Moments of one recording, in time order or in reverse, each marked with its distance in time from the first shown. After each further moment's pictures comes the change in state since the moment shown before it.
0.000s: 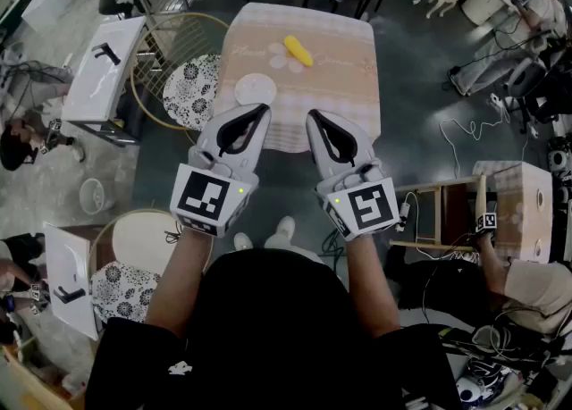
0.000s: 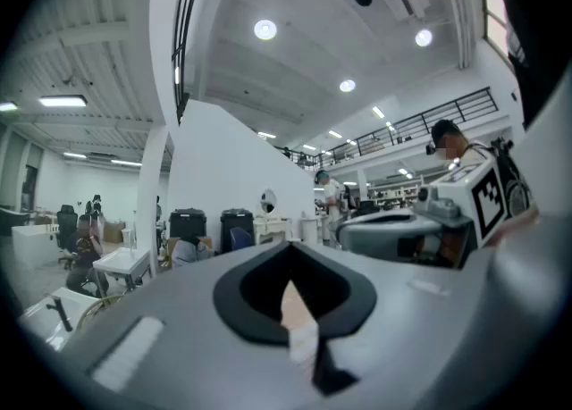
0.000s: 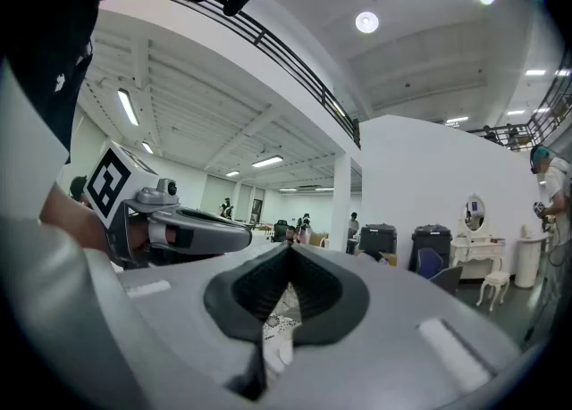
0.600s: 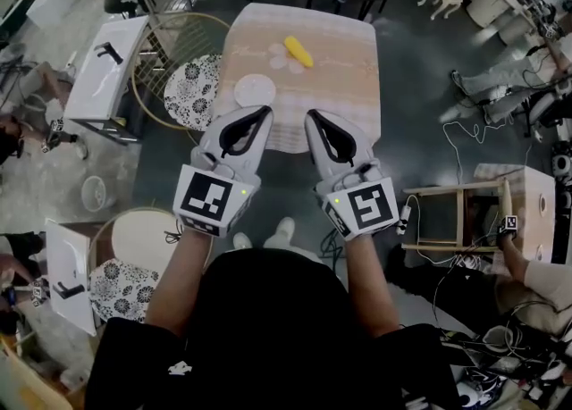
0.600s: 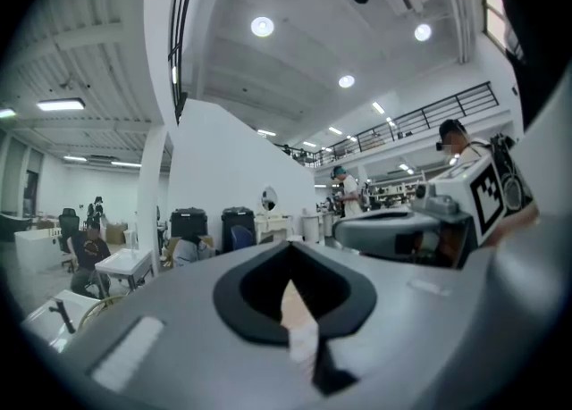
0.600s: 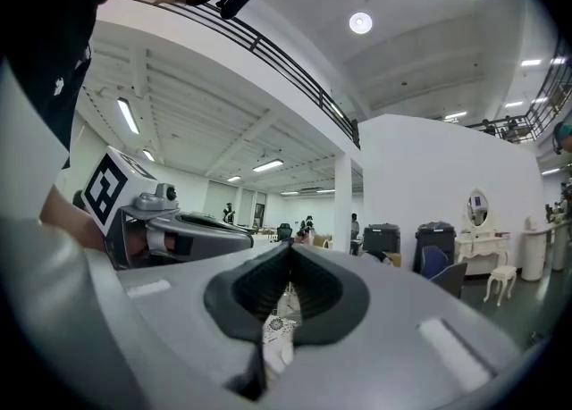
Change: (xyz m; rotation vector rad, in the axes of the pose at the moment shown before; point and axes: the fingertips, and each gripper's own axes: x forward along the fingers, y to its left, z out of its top) left arm 0.018 -0.014 0.001 0.017 0.019 0.006; right arm -0.006 -0.018 -0.001 0.033 -0.019 0.015
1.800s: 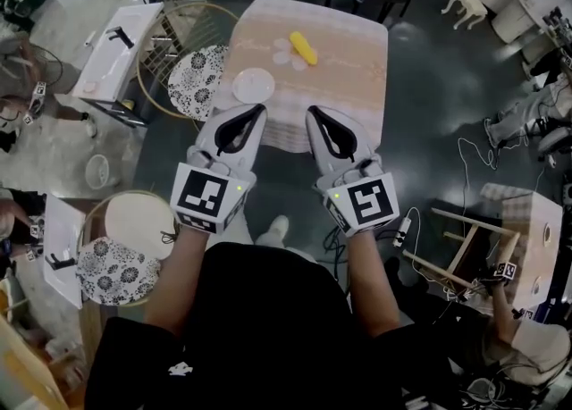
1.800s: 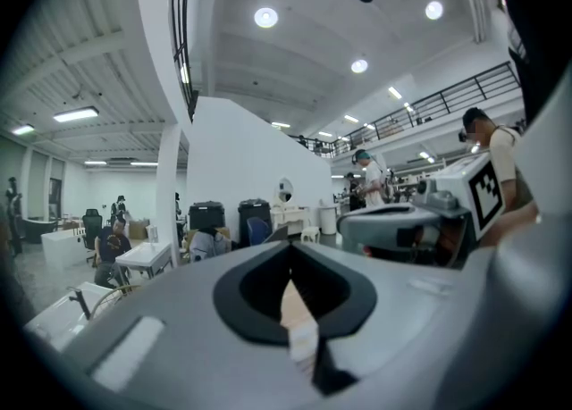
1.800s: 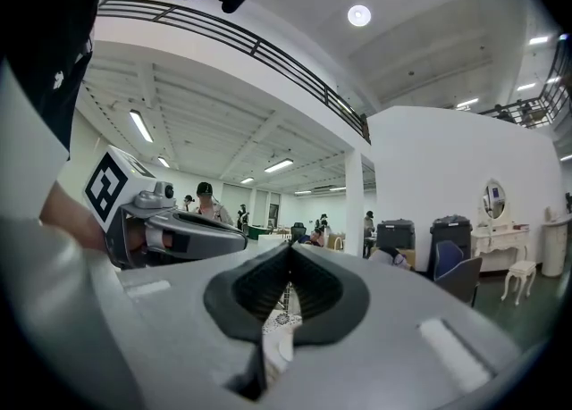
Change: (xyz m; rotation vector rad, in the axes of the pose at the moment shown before) left arm 0.037 -0.019 -0.018 -0.015 0.083 0.147; right arm -0.014 -0.051 -0.026 0.026 -0.002 0.107
